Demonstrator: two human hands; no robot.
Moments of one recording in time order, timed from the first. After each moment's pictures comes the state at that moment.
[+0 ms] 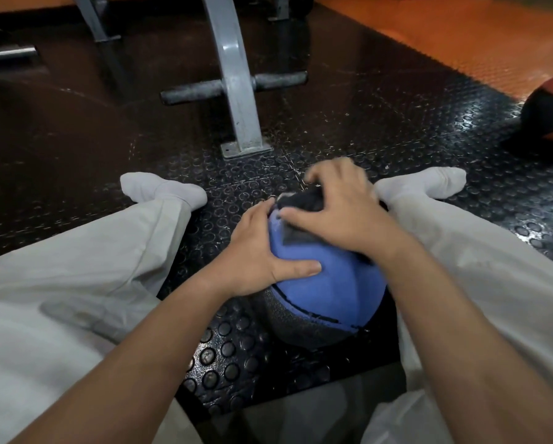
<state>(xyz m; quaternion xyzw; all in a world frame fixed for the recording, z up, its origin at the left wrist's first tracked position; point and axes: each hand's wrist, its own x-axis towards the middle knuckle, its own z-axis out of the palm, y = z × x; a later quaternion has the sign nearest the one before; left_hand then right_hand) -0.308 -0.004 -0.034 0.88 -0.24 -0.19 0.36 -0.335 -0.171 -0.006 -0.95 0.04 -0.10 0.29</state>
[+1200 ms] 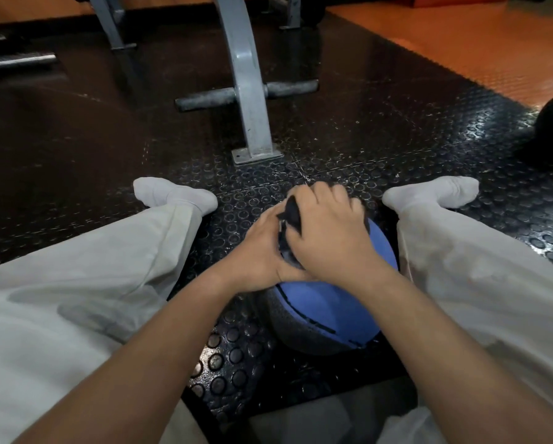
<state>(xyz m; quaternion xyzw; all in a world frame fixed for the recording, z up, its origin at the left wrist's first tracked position) -0.292 -0.006 -0.039 0.85 -0.26 -0.19 0.42 -0.342 -0.127 -0.004 -0.98 0.03 -0.15 0.09</state>
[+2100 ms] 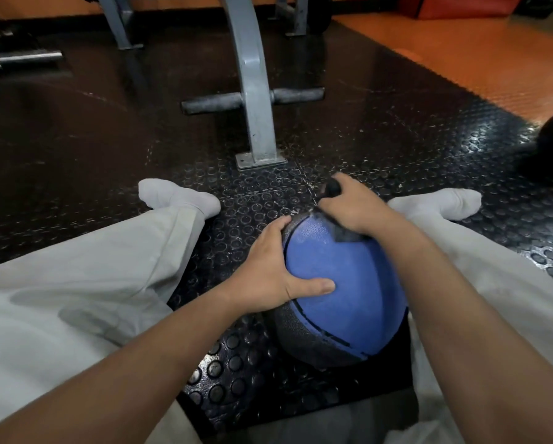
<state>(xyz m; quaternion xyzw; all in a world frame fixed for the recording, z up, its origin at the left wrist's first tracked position) -0.304 -0.002 -0.041 0.86 -0.23 -0.19 0.42 -0.281 -0.180 -0.003 -0.93 0.12 0.00 0.35</state>
